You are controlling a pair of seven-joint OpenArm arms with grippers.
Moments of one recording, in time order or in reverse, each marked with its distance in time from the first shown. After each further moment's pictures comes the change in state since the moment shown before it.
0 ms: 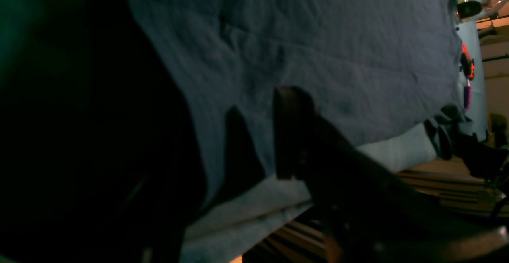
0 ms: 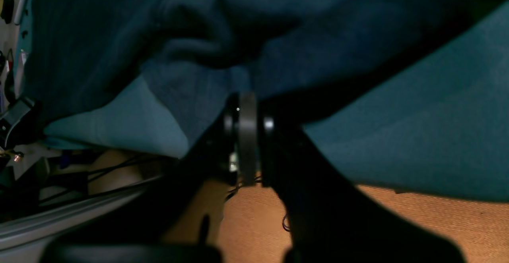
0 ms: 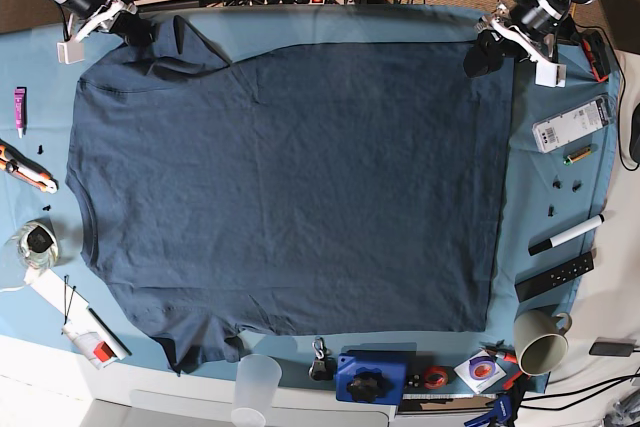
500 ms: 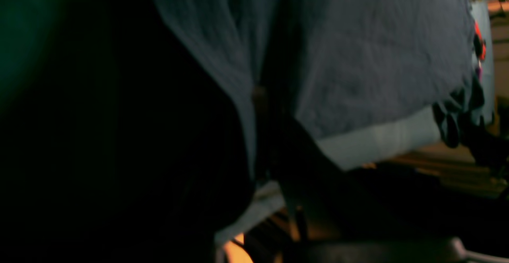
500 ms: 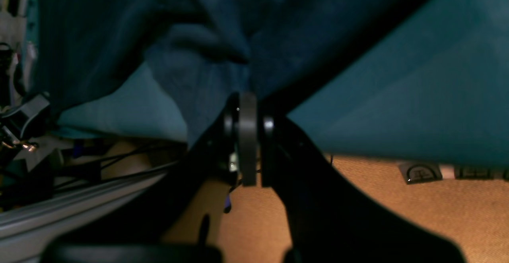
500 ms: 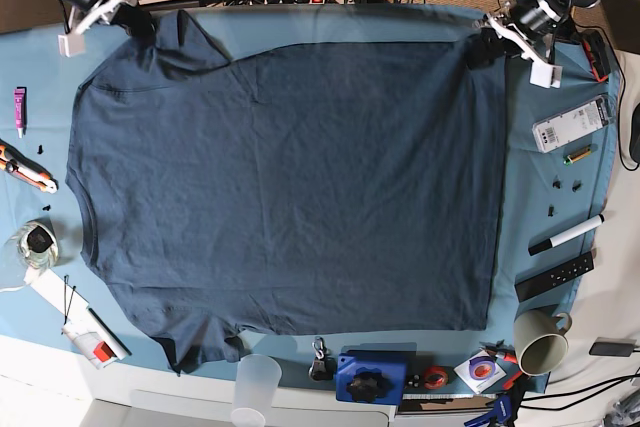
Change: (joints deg) left arm 0.0 0.0 -0.1 1.7 -0.5 1.1 7.8; right arm -2.7 0.0 2.0 0.0 4.7 -0.2 -3.3
